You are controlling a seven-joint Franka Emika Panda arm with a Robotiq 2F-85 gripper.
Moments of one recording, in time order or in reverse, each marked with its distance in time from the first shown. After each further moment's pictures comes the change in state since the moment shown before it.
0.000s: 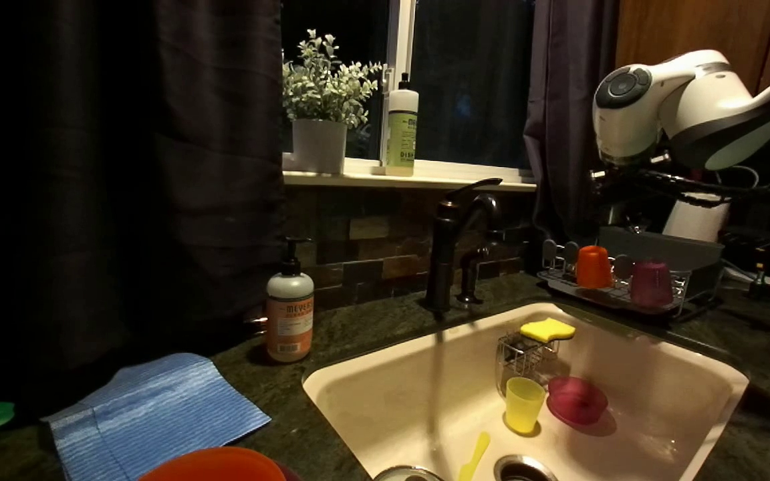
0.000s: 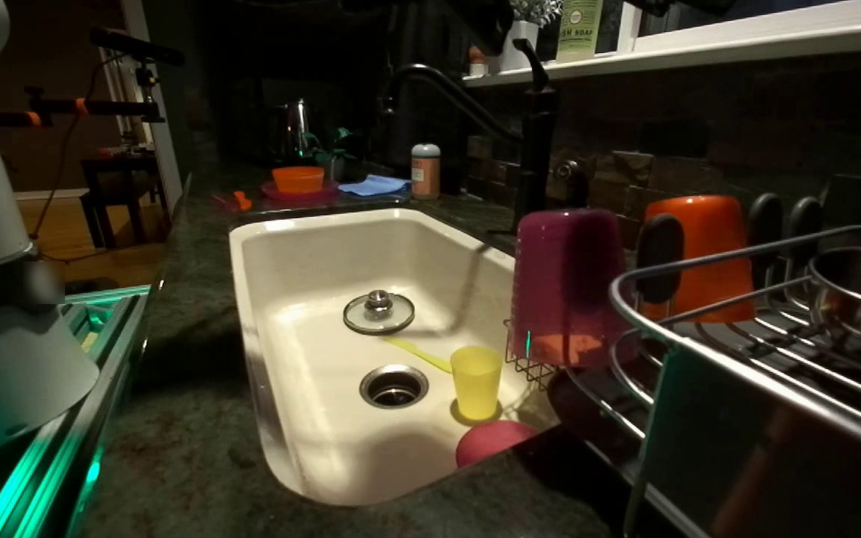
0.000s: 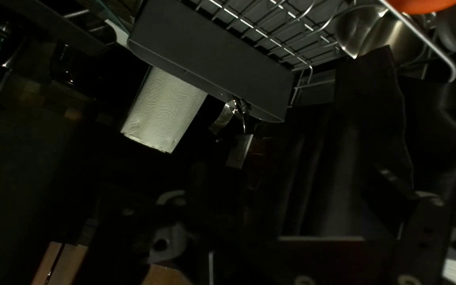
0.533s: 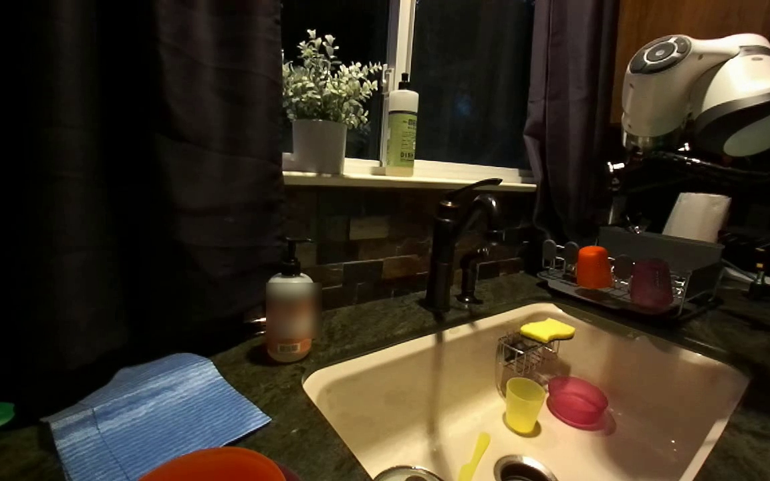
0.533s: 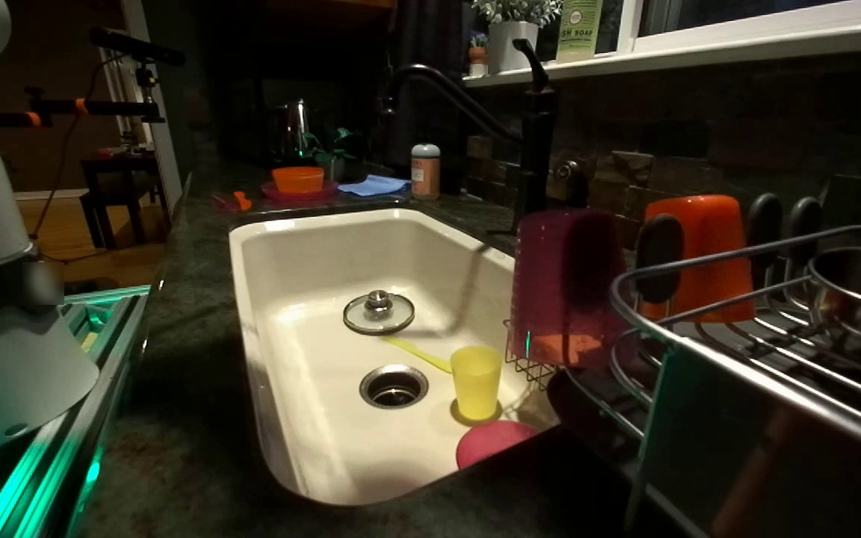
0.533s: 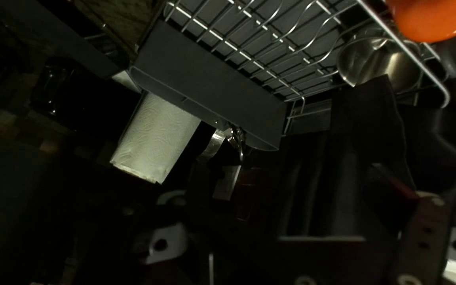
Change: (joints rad) arm -0.012 -0.106 -0.083 -0.038 0.139 0.116 -0.219
